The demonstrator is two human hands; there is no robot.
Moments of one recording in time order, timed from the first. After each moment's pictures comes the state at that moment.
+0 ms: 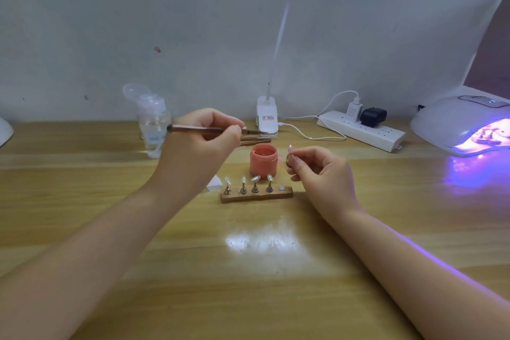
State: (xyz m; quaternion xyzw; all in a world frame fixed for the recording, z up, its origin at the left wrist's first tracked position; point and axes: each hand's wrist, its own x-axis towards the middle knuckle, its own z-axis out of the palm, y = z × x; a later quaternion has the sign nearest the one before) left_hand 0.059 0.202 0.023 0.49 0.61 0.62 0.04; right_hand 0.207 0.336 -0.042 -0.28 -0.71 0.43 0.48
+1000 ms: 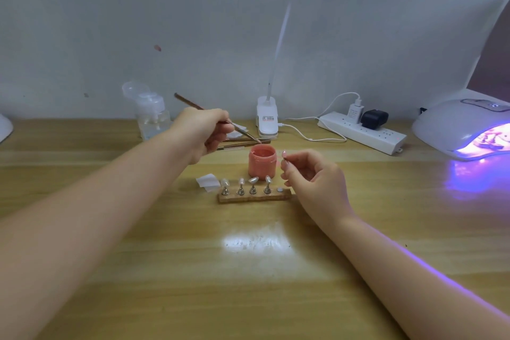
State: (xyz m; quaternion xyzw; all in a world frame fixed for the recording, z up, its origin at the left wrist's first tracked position) left_hand 0.006 0.269 0.034 0.25 0.69 0.60 0.30; right_hand 0.204 0.328 -0.042 -0.26 -0.73 0.41 0.48
